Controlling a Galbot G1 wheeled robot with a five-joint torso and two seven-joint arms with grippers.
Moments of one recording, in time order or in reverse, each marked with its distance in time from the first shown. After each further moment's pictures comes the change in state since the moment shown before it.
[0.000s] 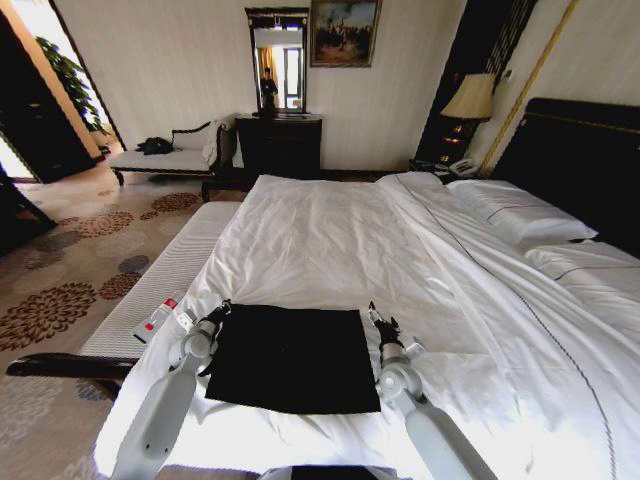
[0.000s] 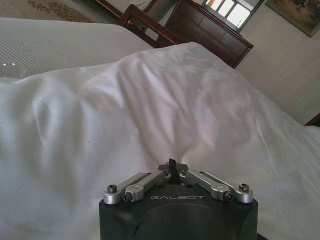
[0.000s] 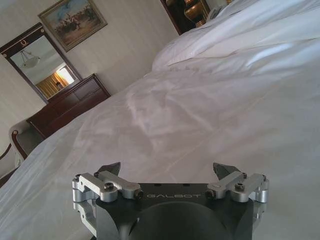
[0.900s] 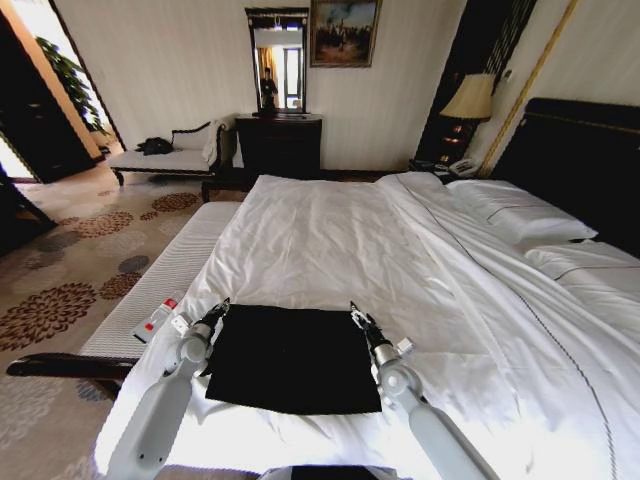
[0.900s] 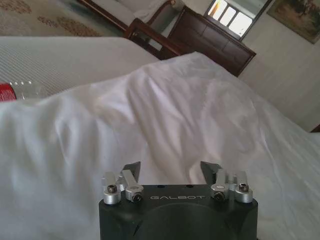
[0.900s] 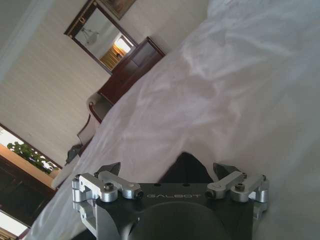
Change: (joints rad) left arm 0.038 0.009 -0.043 -0.059 0.013 -0.001 -0.017; right arm 0.054 -0.026 -0.059 -0.125 0.227 -0.070 -0.381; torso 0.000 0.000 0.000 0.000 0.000
